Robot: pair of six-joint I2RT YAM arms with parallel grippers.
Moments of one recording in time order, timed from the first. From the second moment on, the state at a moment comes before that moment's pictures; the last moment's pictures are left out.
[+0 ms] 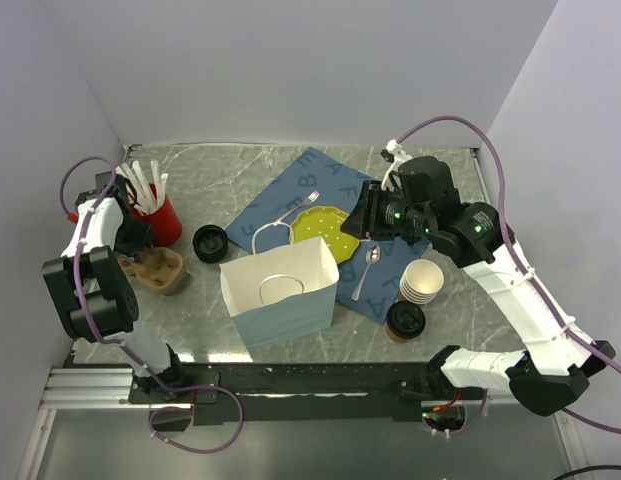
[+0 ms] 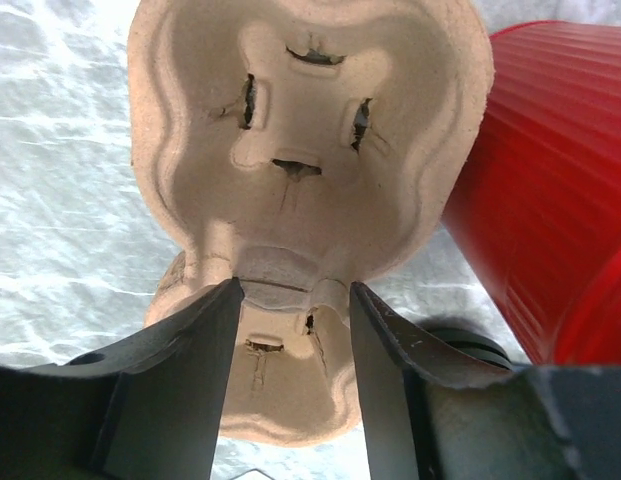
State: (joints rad) left arm 0.32 1.65 1.27 -0.92 -0.23 -0.92; right arm 0.64 1.19 1.54 -0.95 -0.12 0.58
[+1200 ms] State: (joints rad) left arm 0.33 1.69 1.31 -0.98 -0.30 -0.87; right arm 0.64 1.23 1.56 -0.95 -0.12 0.57
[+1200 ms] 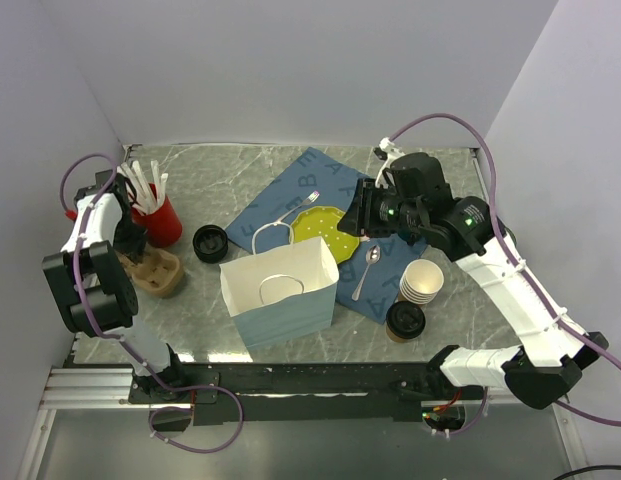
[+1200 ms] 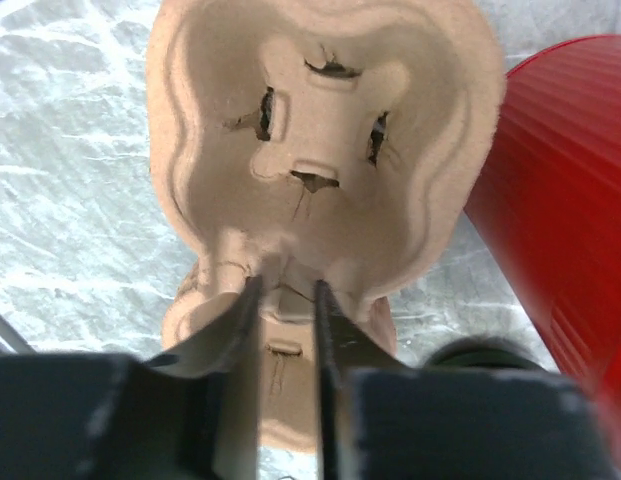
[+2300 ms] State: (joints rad) left arm 0.33 1.66 1.31 -1.03 -0.28 -0.81; right arm 0.64 1.24 1.58 -0.95 -0.12 0.54
